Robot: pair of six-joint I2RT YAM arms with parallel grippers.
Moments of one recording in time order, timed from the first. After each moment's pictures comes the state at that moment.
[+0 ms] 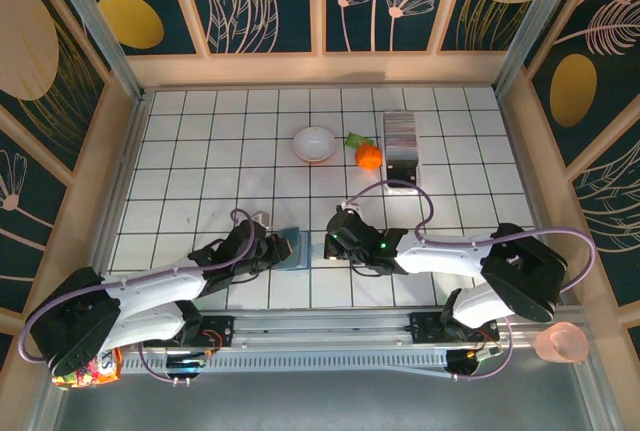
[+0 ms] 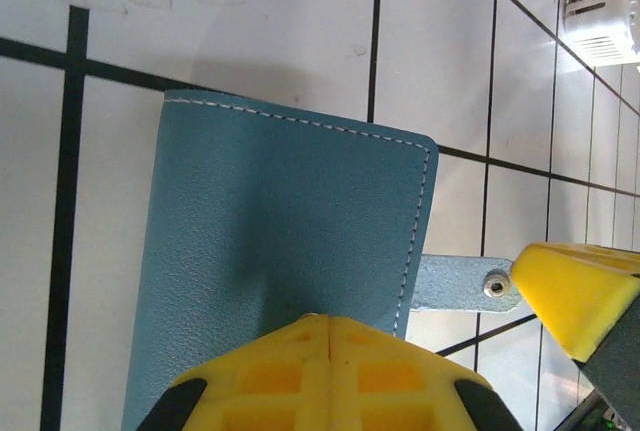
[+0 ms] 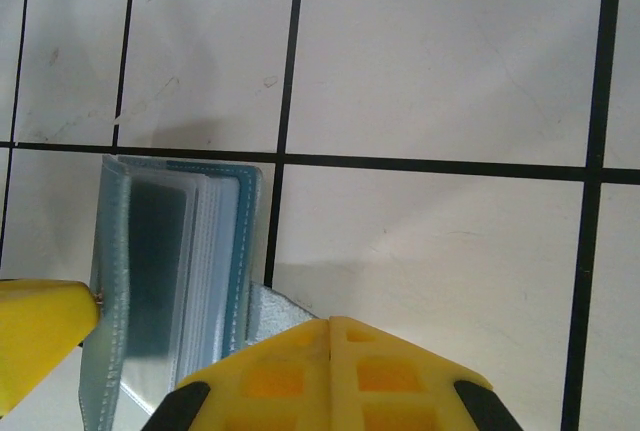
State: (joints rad) left arm -0.83 1.12 0.27 0.13 0.07 -1.14; right arm 1.07 1.42 0.63 -0.08 0.15 0.97
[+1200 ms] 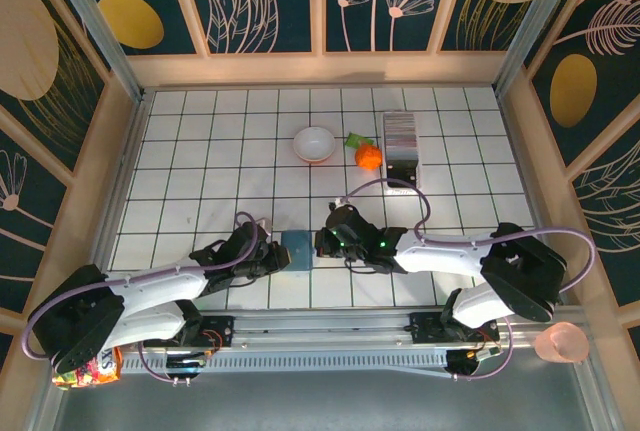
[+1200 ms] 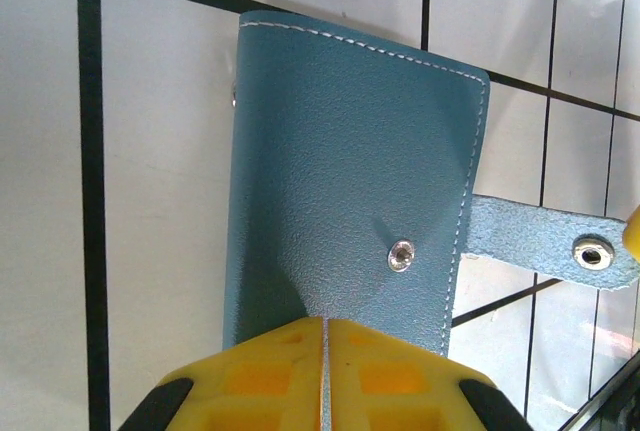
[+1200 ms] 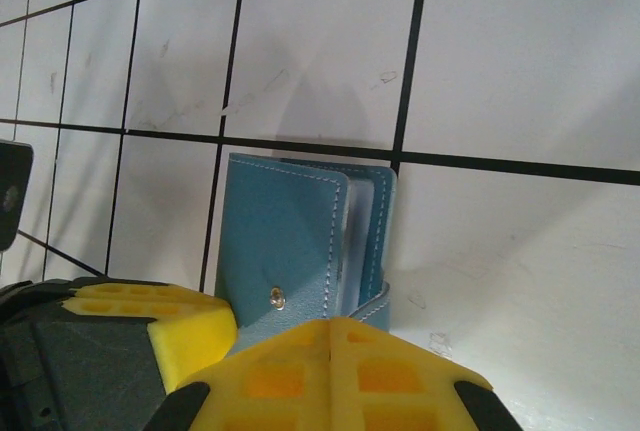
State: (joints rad) left arm -0.83 1.14 0.27 0.05 0.14 -1.06; right arm 1.06 1.43 0.64 0.03 0.04 0.98
